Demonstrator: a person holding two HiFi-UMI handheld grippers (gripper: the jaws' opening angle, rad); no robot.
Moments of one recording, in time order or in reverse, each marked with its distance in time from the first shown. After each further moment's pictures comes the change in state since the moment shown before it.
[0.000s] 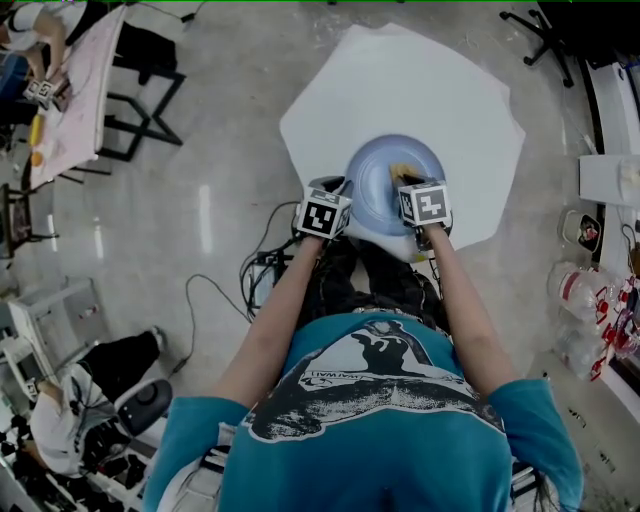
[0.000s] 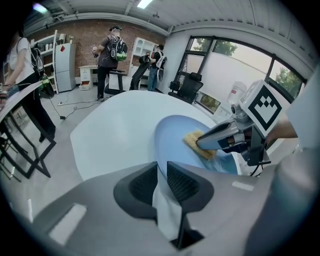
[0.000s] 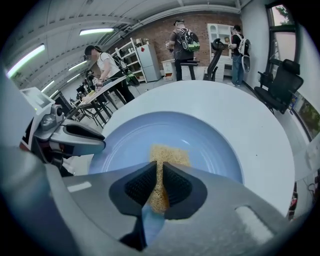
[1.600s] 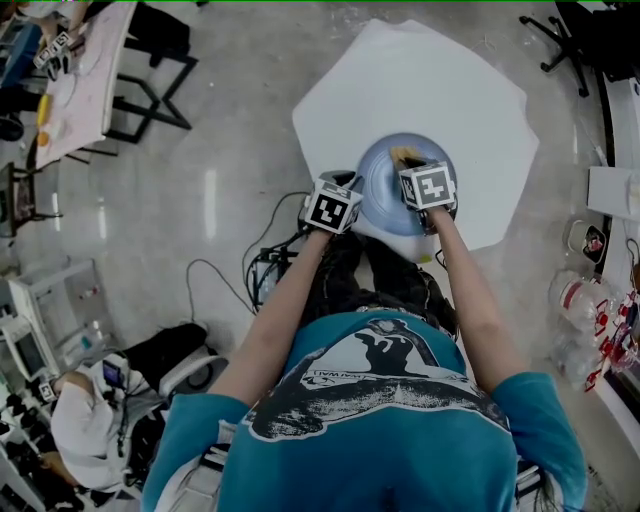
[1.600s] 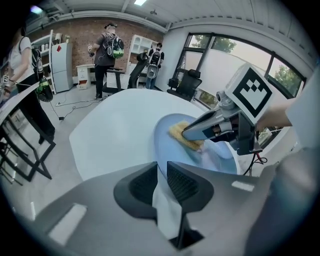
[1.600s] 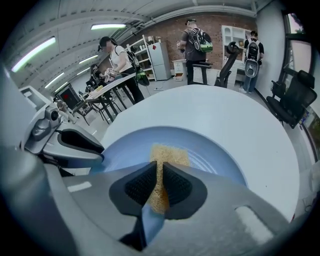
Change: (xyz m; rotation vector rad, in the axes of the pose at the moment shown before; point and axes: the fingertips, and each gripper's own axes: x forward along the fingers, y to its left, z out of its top) left arm -0.001 0.001 0.004 0.026 0.020 -0.010; right arm 0.015 0.015 0.042 -0.114 0.008 0.043
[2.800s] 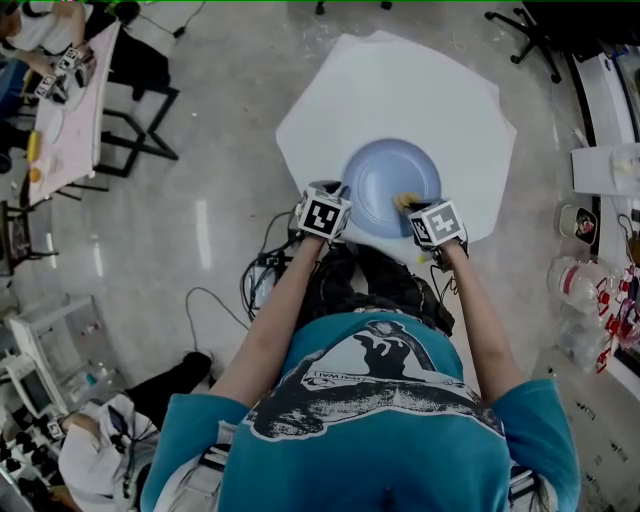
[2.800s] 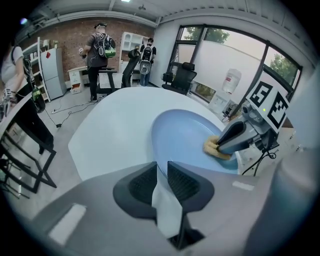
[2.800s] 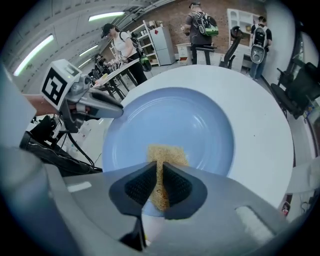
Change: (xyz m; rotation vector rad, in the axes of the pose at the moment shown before) left arm 0.008 -0.006 -0.019 0.063 0.110 -0.009; right arm -0.047 0.000 -0.108 -0.013 0.172 0.075
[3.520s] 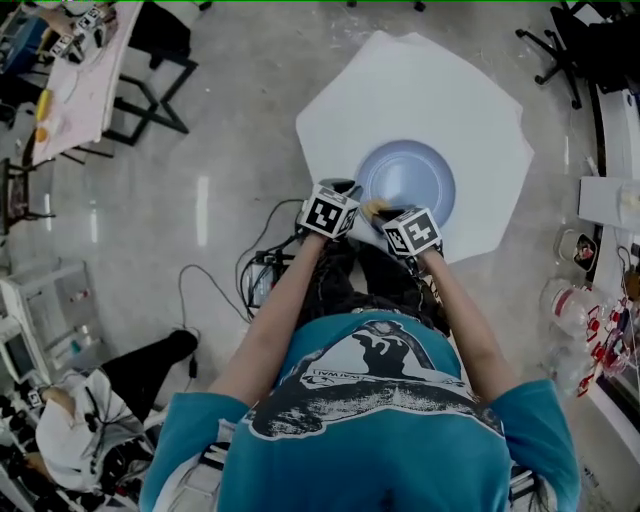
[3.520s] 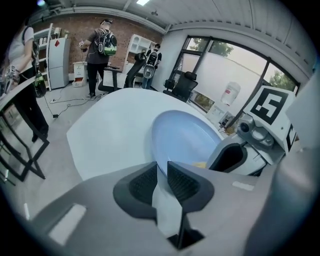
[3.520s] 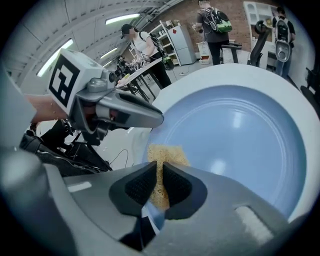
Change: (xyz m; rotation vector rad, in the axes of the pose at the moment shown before) left arm -0.007 -0.001 0.007 -0.076 -0.110 -0.068; right arm 0.036 0.096 0.028 -0.113 -0.005 0.222
